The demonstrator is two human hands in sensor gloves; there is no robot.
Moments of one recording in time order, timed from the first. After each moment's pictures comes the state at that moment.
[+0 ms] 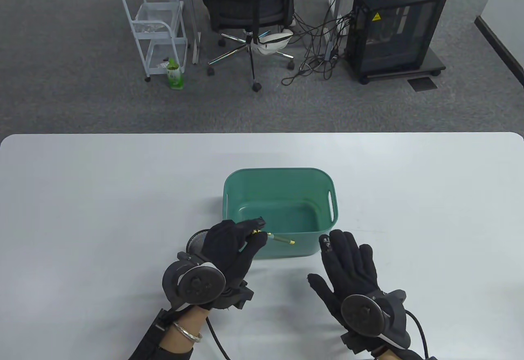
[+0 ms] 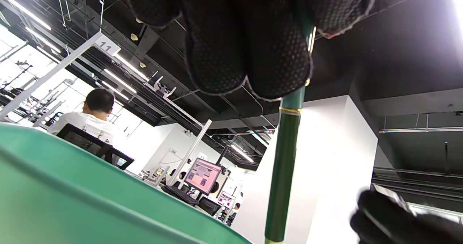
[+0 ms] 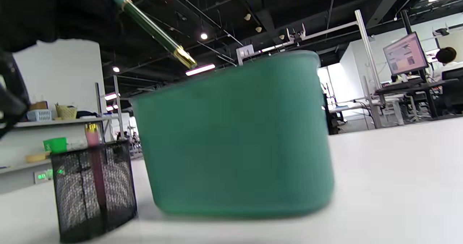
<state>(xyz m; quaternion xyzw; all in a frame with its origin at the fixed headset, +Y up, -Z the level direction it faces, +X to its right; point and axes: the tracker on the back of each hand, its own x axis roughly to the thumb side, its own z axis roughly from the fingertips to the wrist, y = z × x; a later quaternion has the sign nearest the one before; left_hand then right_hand) -0.127 -0.620 -0.260 0.27 -0.25 0.32 0.87 0.148 -0.669 -0.222 0.16 -0.18 0.95 0.17</state>
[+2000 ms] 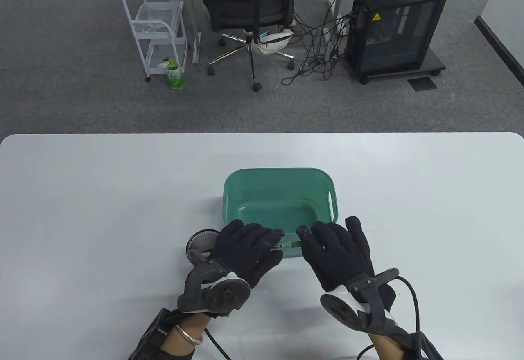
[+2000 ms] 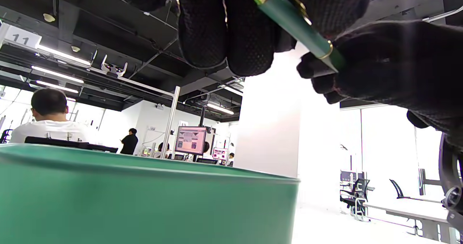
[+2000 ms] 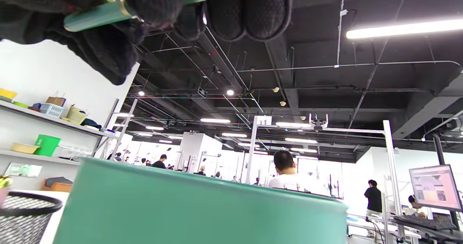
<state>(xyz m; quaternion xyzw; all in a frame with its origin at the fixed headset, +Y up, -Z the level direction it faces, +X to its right) -0.102 -0.615 -0.250 0.21 -0.34 0.14 0.91 0.118 -0.624 -0.227 0.20 -0.36 0.91 0.03</state>
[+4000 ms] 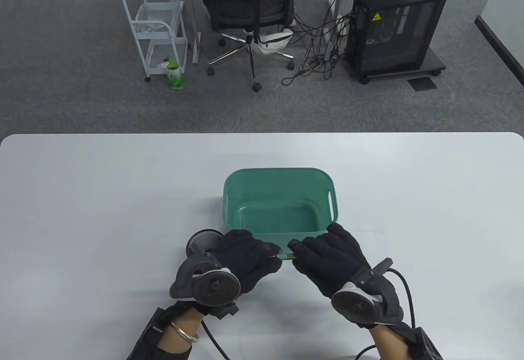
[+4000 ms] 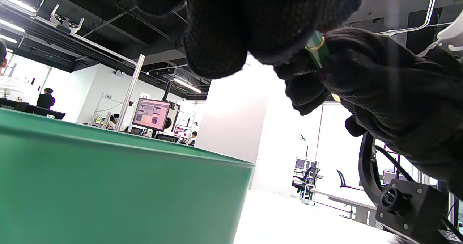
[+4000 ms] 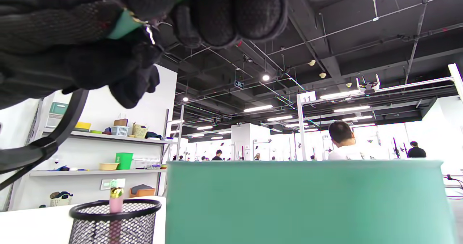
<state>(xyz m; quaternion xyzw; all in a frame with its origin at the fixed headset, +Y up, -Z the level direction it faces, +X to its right) -0.110 -0.616 -0.257 0.16 -0.42 0.19 0.87 0.127 -0.622 -0.236 0.29 -0.28 0.90 0.14</state>
